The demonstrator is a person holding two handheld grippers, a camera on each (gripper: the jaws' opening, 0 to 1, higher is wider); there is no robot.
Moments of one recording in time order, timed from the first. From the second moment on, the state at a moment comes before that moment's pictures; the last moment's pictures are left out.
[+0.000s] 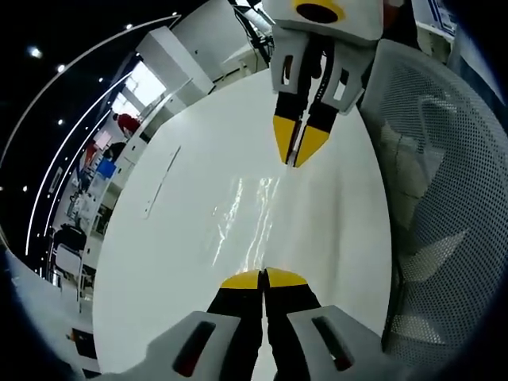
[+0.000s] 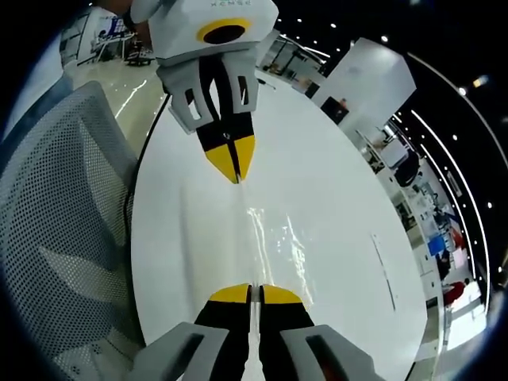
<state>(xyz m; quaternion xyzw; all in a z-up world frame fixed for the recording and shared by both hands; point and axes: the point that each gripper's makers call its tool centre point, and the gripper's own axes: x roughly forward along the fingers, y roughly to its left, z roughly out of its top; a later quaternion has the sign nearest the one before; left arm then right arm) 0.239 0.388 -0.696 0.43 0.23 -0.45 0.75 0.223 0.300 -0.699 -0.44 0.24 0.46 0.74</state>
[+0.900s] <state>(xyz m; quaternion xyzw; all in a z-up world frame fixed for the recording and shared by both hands) 0.237 0.395 -0.695 0.43 0.24 -0.44 0.76 0.222 0.295 -0.699 -0.43 0.24 0.45 0.74</state>
